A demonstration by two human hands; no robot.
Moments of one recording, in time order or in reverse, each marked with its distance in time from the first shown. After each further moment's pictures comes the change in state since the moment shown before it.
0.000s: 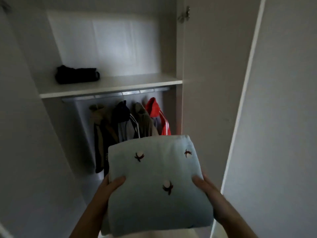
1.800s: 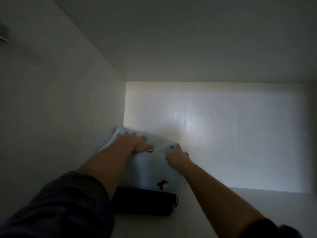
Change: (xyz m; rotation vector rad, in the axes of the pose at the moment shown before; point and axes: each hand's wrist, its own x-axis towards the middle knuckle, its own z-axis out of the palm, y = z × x) left_hand 0.742 0.552 -0.238 1.865 0.607 0.212; right_hand 0.918 -0.274 0.424 -0.889 -0.022 -0.358
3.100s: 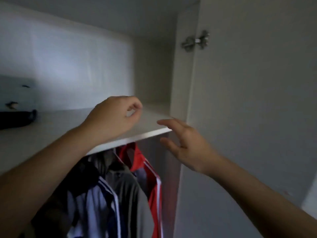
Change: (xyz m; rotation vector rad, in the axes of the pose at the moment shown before) left_hand -0.446 0.231 -0.074 -0.953 0.358 0.959; right_hand -0.576 0.091 -0.228 -0.622 0.361 -0.130
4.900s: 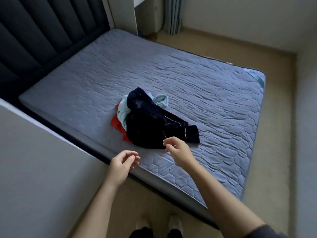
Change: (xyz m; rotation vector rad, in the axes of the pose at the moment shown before) left_hand -0.542 1.338 0.546 -0.993 -1.872 0.376; right_hand -1.320 0.170 -0.550 -0.008 1.351 2.110
